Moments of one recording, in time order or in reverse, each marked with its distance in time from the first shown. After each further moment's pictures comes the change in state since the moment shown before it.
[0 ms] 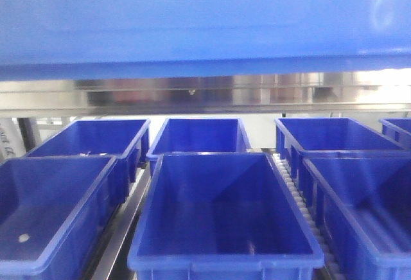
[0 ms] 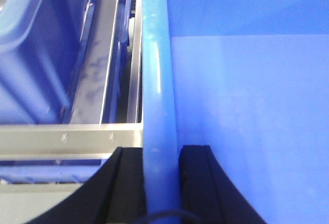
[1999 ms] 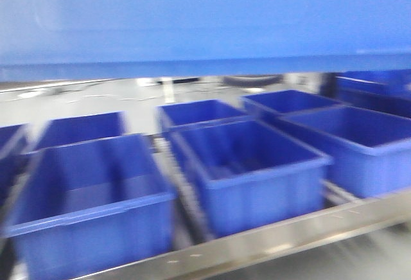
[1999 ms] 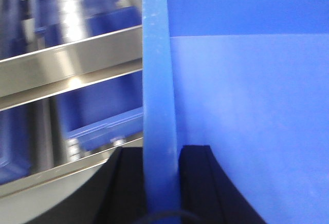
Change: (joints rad) left arm 0.000 0.000 0.000 0.000 0.000 0.000; right arm 0.000 0.000 0.000 0.000 -0.006 0.000
